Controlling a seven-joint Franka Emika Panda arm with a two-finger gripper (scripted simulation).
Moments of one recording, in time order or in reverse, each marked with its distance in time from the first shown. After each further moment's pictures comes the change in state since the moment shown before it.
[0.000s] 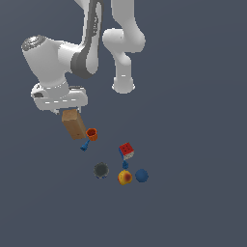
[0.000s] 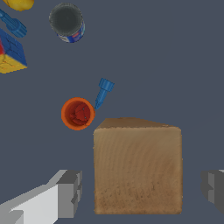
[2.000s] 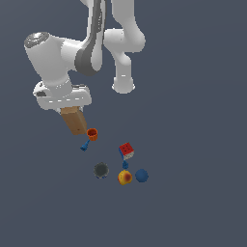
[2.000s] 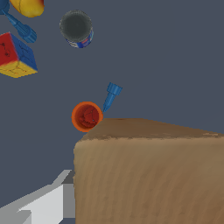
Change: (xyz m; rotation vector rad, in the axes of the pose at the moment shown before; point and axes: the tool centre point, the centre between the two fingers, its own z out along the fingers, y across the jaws) arm 0.009 -0.017 -0.011 0.002 -0.009 0.000
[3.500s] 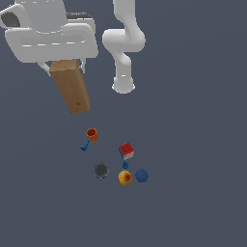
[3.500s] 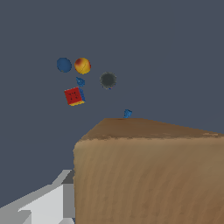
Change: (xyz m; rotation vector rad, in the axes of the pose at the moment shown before) arm 0.053 -0.060 -0.213 0.002 0.001 -0.003
